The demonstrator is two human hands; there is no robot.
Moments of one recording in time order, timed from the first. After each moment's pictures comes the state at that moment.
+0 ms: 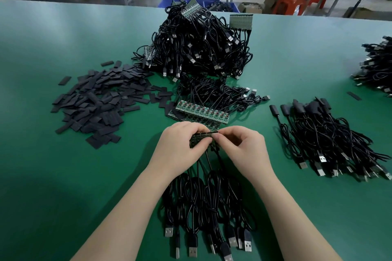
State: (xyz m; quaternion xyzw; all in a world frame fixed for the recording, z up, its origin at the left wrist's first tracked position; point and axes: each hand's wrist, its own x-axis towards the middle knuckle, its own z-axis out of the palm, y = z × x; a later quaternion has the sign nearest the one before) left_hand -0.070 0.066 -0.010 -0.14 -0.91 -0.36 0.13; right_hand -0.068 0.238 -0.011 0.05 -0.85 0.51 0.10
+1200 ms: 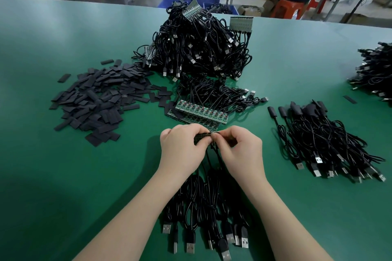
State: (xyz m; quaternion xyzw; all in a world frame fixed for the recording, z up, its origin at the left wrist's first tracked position) left_hand -0.070 0.086 -0.016 -0.01 -0.93 -0.35 0.13; right_hand -0.062 0.226 -0.017 0.04 -0.87 0.45 0.21
